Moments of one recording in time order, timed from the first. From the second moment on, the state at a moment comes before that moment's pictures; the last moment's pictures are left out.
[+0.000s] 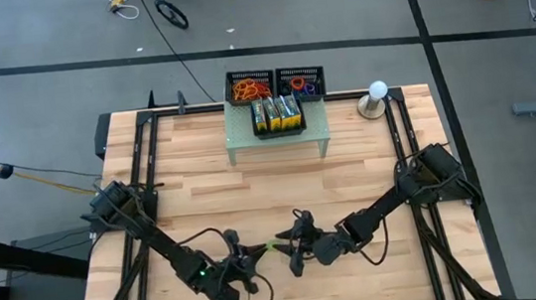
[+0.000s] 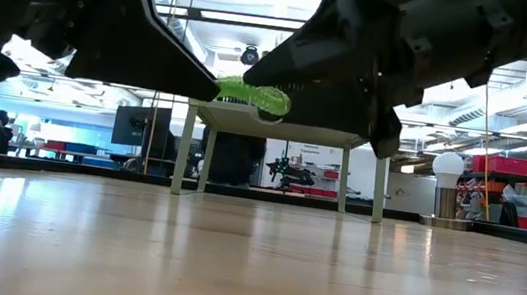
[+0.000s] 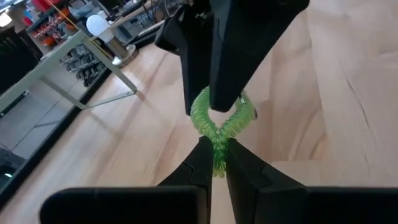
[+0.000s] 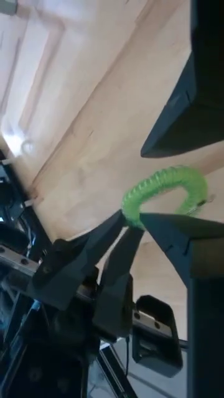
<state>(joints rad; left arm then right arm) -0.77 1.97 0.99 0.20 -1.15 -0.22 0.53 1.95 0.97 0.51 0.62 0.72</state>
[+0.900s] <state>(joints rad) -0.69 1.72 0.80 0.06 -0.96 -0.43 0.48 1.55 0.97 0.03 0.70 0.27</state>
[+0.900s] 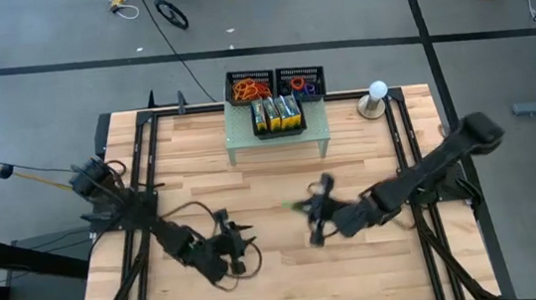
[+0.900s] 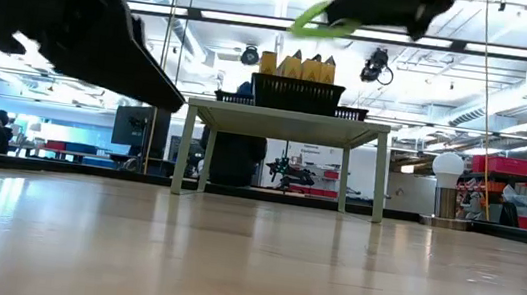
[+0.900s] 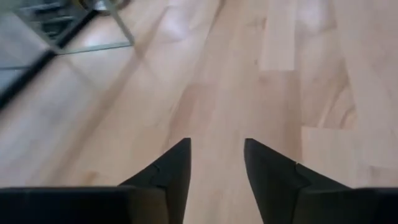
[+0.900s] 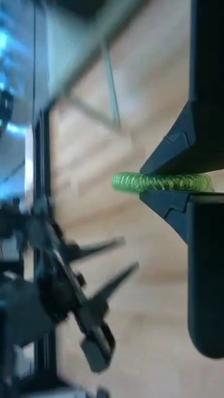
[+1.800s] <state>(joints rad) 0.01 1.11 0.13 1.05 -0.18 0.07 -0.73 1.39 1.15 -0.28 0.07 0.19</state>
